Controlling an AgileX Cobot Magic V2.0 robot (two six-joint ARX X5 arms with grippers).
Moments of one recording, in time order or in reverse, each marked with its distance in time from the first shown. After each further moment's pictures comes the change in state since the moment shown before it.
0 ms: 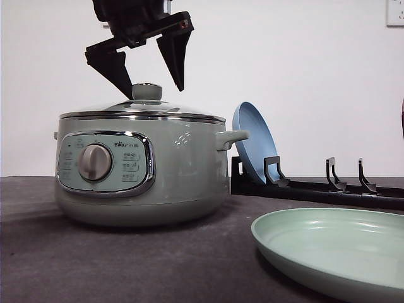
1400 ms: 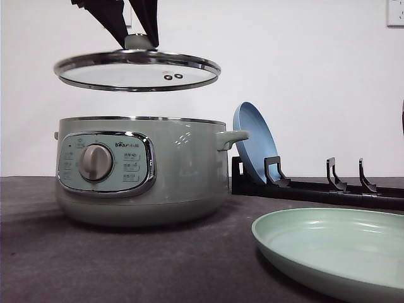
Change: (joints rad) left_arx 0.026 0.014 0.302 -0.253 -0.030 0.009; right_arx 0.000 0.000 0.000 0.000 0.001 0.001
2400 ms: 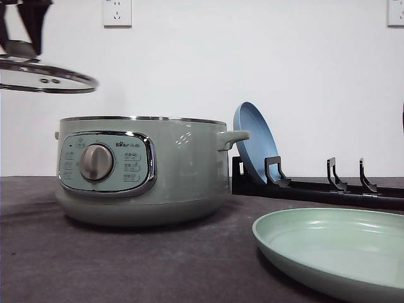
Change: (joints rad) left_arx 0.457 -0.028 0.001 -0.032 -0.051 0.016; right_arx 0.000 0.000 0.000 -0.039 0.042 0.000
